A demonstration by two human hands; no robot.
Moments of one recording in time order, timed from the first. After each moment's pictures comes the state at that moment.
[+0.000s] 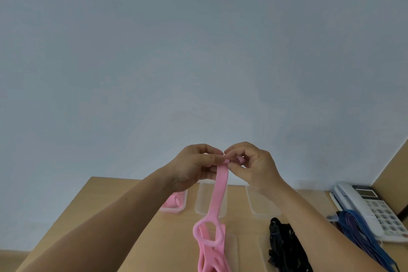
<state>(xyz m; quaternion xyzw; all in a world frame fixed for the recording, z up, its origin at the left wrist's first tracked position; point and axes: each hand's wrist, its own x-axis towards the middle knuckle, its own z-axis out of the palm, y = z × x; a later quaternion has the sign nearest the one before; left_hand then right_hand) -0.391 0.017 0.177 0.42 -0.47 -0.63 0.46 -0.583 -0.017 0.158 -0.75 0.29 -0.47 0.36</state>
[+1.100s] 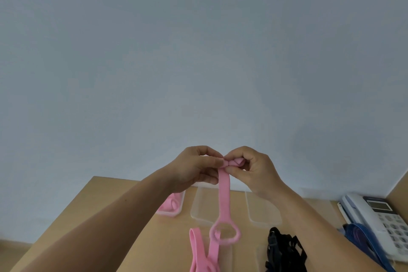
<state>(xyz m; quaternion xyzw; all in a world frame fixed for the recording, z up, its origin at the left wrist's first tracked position) -0.412 0.000 0.178 0.48 -0.49 -0.59 0.43 -0.609 -0.046 0.154 -0.77 0.29 -0.43 0.37</state>
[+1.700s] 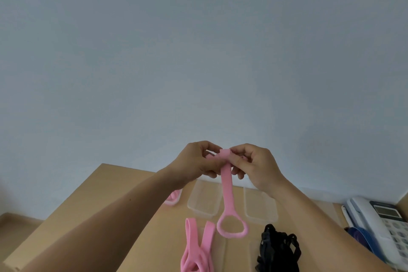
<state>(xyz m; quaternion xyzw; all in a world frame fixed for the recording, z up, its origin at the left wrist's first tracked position) -0.447 0.006 0.165 0.55 -0.53 -0.45 0.46 -0.634 -0.053 0.157 -0.71 0.32 -0.39 0.49</state>
